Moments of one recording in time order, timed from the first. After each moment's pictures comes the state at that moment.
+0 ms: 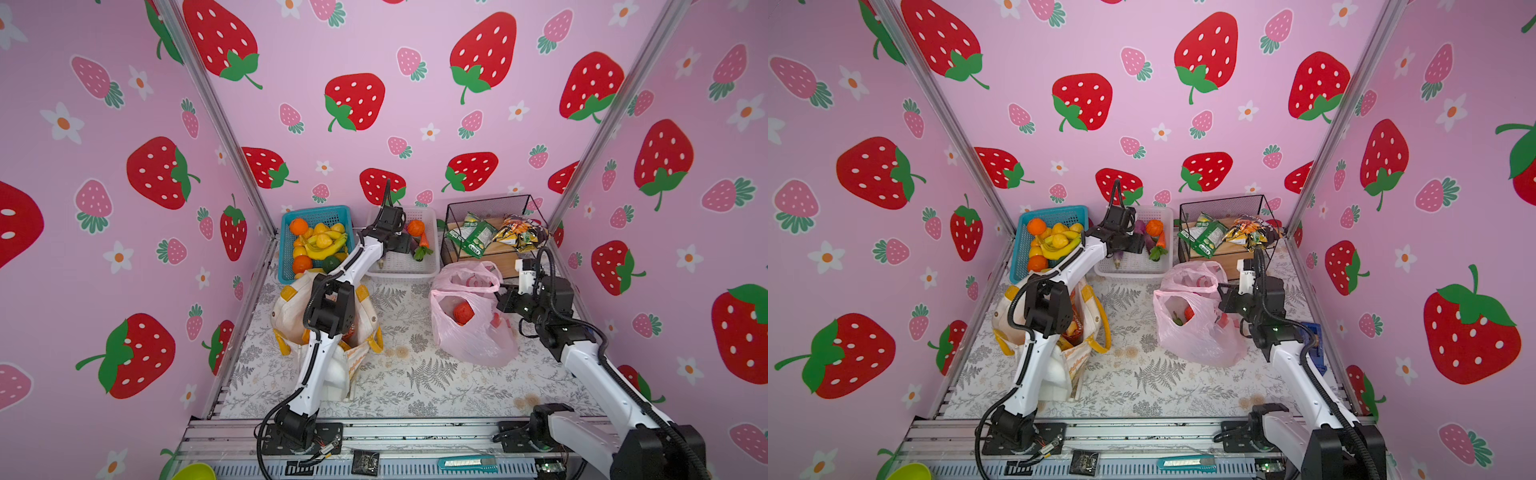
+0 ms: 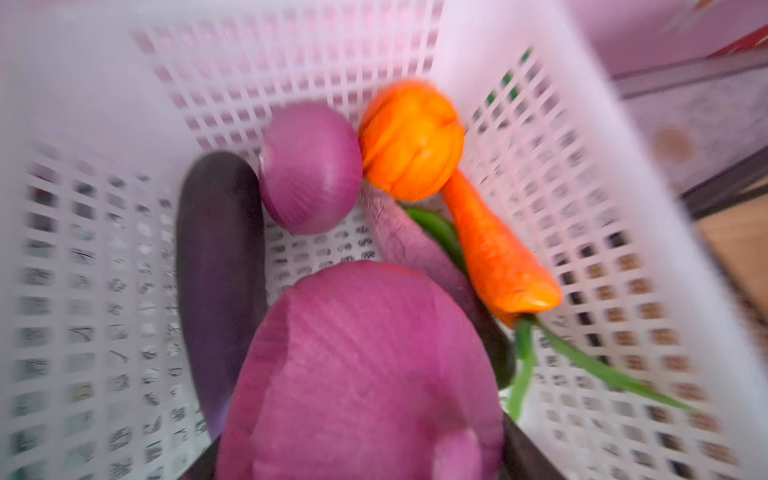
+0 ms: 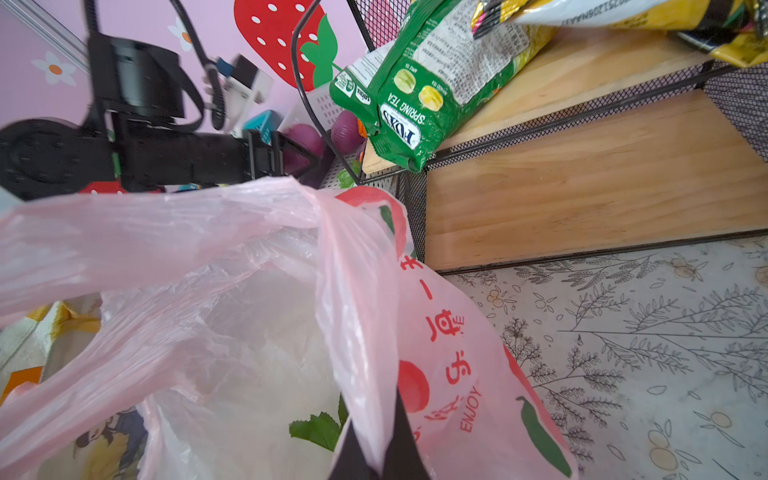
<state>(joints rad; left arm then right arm) -0.41 2.41 2.27 -0.62 0.00 -0.13 0.18 1.03 0.63 -0.02 -0.42 0.33</state>
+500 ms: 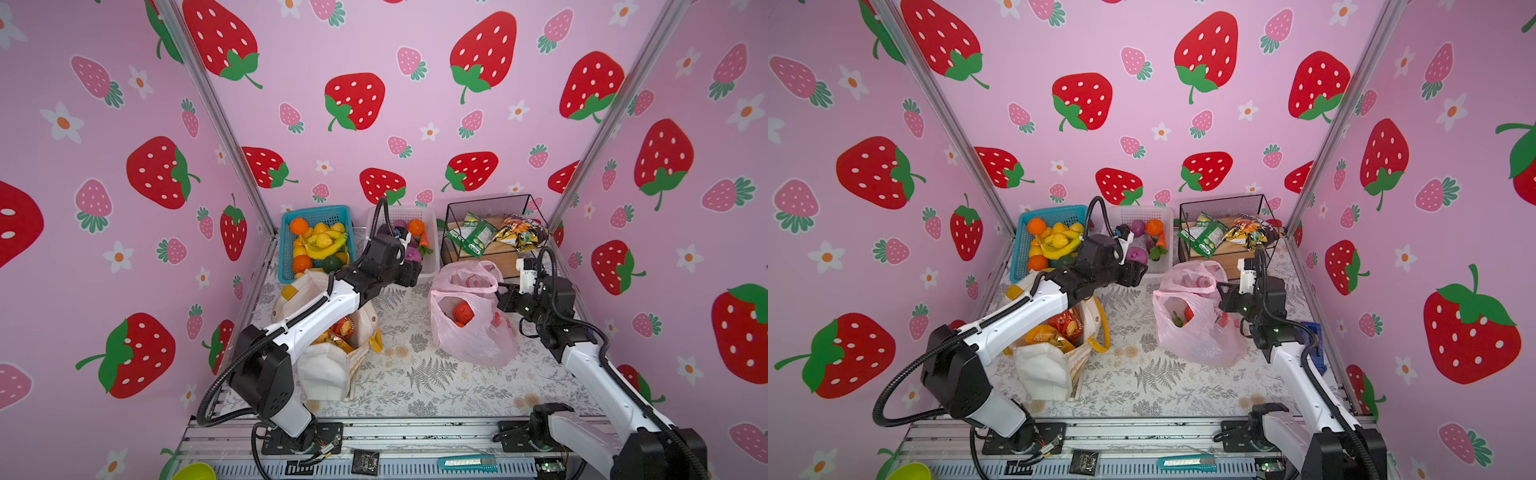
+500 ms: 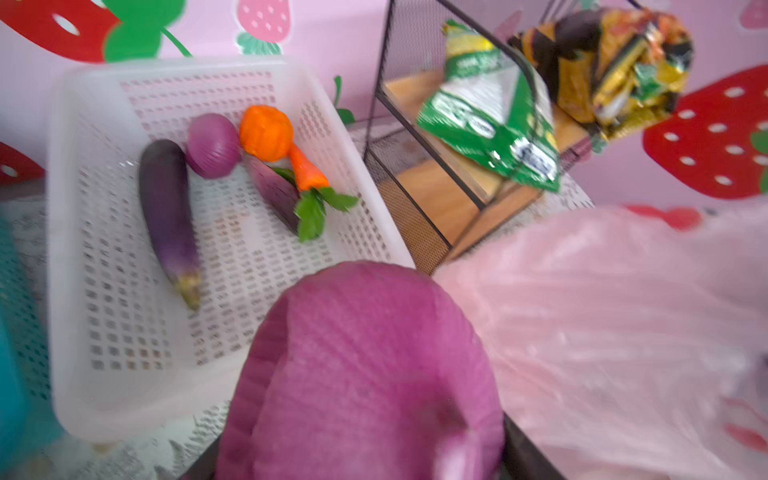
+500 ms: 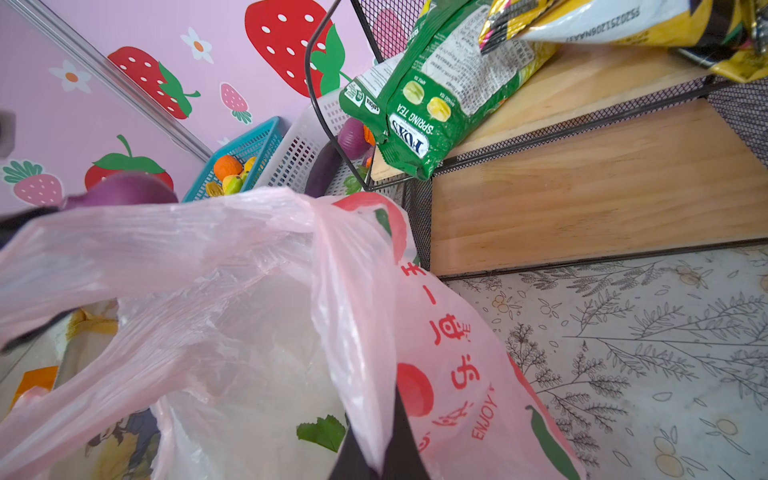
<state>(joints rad) -0.64 1.56 1.27 -0.32 0.02 -0.22 0.18 1.02 0.63 -0.01 -0.43 0.34</state>
